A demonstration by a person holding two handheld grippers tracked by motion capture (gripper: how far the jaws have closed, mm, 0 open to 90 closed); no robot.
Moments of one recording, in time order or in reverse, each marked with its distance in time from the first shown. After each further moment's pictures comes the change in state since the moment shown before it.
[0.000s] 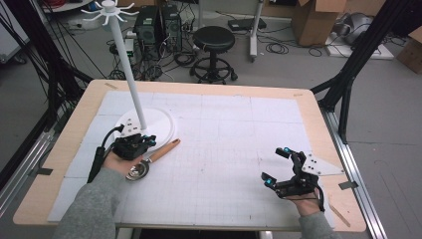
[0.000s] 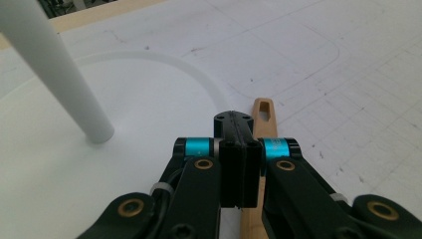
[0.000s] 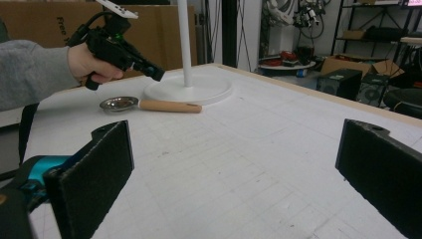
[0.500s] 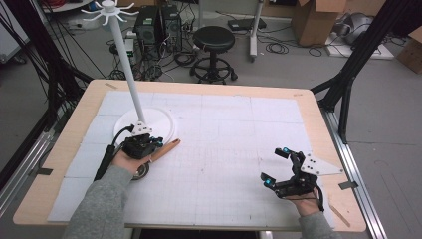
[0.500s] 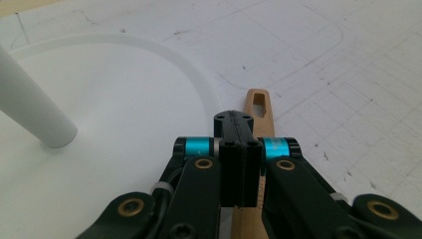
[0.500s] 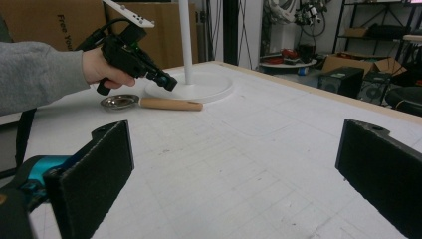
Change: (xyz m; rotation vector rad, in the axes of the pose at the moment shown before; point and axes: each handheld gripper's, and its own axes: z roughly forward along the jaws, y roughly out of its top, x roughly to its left) left arm -0.004 -0.005 0.026 0.051 -0.030 -0.004; right arm 0.000 -0.001 0.002 0.011 0.006 -0.002
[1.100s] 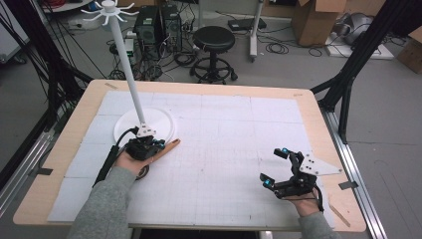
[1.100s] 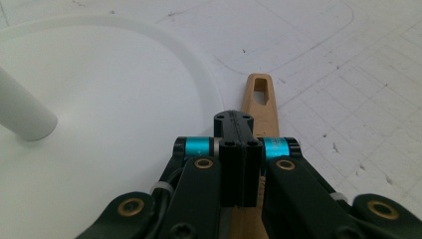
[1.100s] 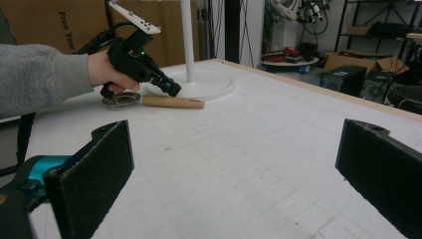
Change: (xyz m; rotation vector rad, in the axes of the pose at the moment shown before) left arm -0.003 -0.005 0.011 0.047 0.005 0.017; right arm 0.001 -0.001 0.002 0.011 0.000 -0.001
